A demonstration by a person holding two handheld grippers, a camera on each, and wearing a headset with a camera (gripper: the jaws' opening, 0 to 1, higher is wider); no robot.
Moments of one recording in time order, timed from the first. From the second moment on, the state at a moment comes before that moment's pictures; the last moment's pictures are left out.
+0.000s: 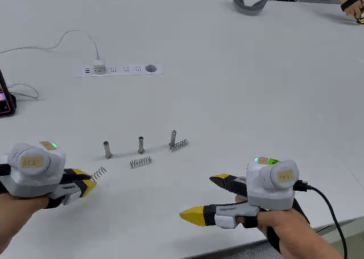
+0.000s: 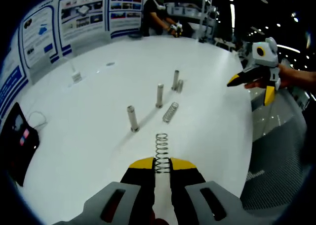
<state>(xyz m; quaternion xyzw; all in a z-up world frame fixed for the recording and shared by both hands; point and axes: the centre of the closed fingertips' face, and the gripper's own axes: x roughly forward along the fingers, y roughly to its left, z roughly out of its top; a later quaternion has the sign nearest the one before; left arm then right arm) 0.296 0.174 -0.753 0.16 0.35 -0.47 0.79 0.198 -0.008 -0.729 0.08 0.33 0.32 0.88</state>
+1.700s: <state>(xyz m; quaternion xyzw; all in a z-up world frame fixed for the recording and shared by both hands) 0.230 0.076 -0.713 0.19 0.28 -0.58 0.74 0.207 0.013 -0.705 0.13 0.29 0.34 0.89</state>
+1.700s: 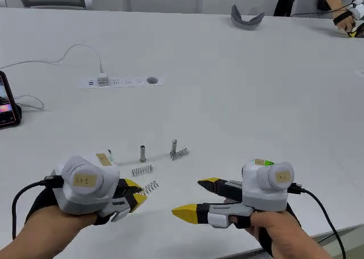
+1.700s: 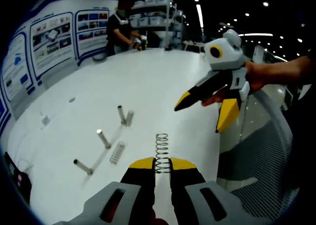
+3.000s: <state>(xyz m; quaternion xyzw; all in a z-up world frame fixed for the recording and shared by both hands) 0.191 0.040 -0.709 0.22 0.25 -0.65 0.68 0.198 0.036 -0.685 0.23 0.27 0.37 0.86</state>
